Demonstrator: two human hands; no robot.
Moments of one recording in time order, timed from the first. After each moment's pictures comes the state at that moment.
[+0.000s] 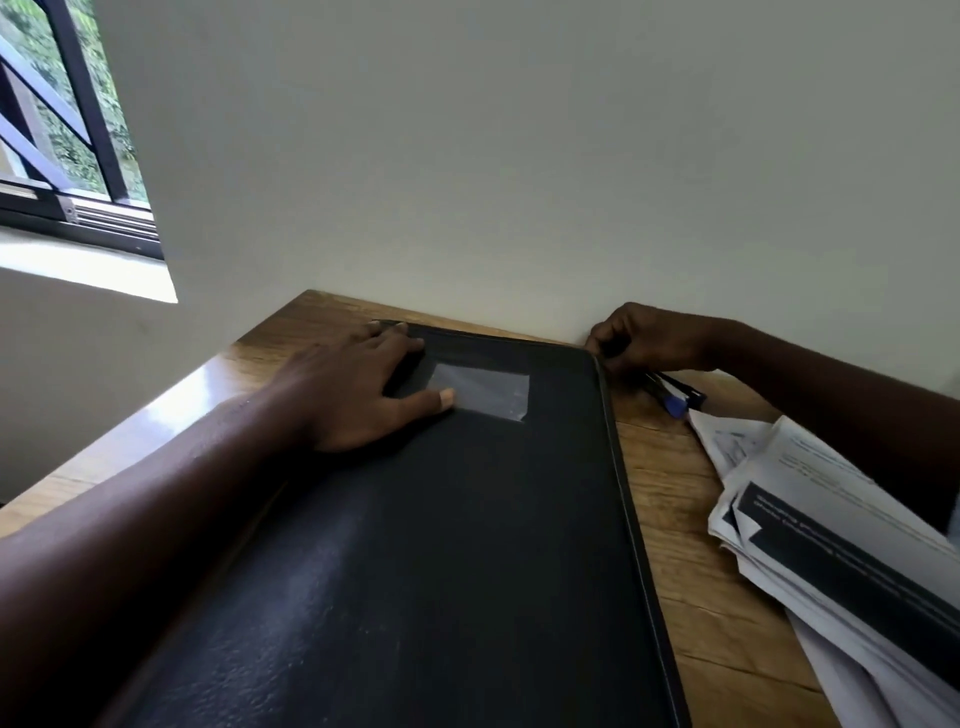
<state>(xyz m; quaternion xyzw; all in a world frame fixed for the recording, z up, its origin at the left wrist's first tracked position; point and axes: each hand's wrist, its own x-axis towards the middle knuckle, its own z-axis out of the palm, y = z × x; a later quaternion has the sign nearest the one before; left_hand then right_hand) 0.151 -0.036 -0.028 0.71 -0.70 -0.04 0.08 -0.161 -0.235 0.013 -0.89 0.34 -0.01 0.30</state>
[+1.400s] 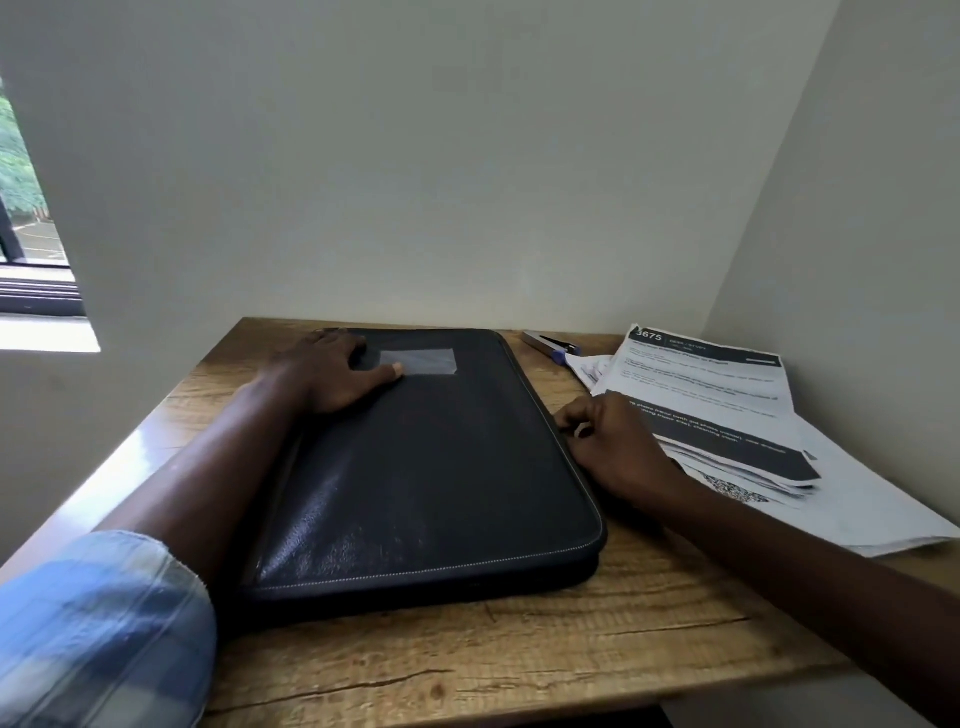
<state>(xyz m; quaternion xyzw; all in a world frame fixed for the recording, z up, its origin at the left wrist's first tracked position) 0.158 -0.043 -0.036 0.69 -0.71 -0.04 0.13 -0.176 0.047 -0.042 -0.73 0.58 -0.32 0.17</state>
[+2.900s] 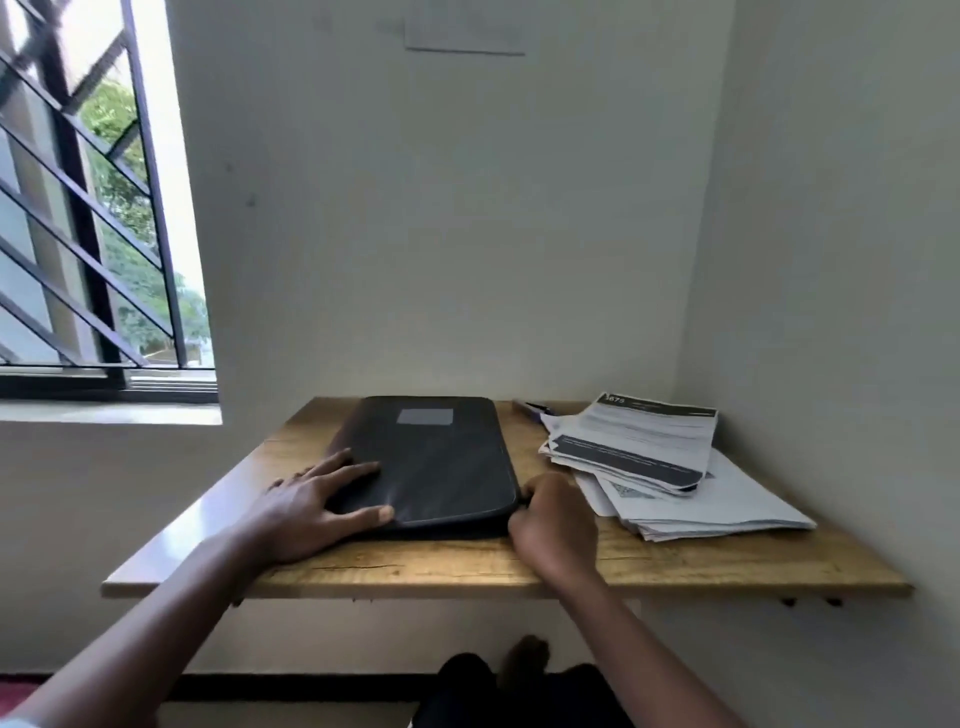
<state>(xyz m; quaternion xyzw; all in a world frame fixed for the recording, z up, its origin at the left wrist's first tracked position) 0.137 0.185 -0.042 0.66 -0.73 -0.08 0.13 -0.158 0.185 -0.045 -0.64 0.68 -0.35 0.08</state>
